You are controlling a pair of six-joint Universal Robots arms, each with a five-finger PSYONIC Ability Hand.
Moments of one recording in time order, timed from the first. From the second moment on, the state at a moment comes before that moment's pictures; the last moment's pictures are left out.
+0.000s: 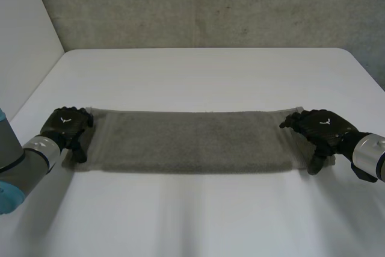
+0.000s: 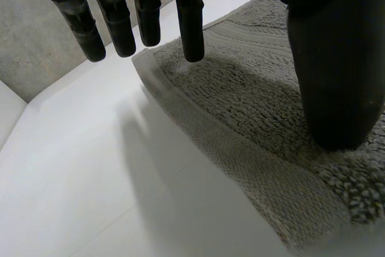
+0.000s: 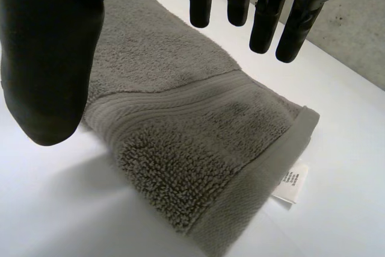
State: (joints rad) left arm 4.71 -2.13 -1.71 3.48 -1.28 3.60; right arm 1.52 -1.16 1.69 0.04 0.94 2.52; left_hand 0.30 0.30 0.30 0.30 0.09; right_hand 0.24 0.24 0.24 0.25 0.06
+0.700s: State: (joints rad) left arm 4.70 -1.97 -1.78 3.46 -1.27 3.50; right arm 1.49 -1.06 1.66 -0.03 1.07 2.39; left_hand 0.30 0.30 0.30 0.30 0.09; right_hand 1.30 1.31 1.30 1.32 1.15
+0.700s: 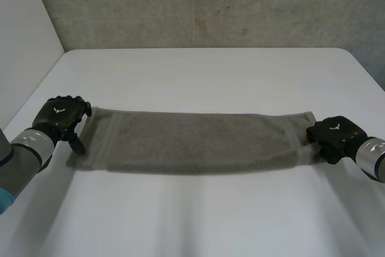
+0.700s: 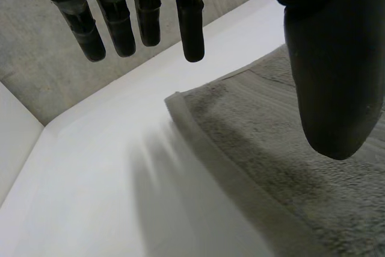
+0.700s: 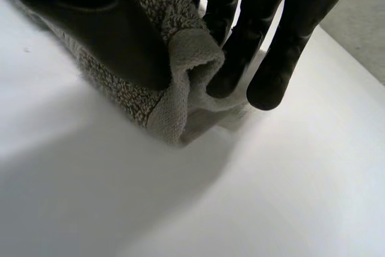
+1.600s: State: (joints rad) left arm 4.61 -1.74 -1.75 3.44 -1.28 3.27; right arm 2.31 -0.76 0.90 0.19 1.26 2.53; left_hand 0.30 0.30 0.30 0.30 0.09; right_hand 0.47 0.48 0.47 0.47 0.26
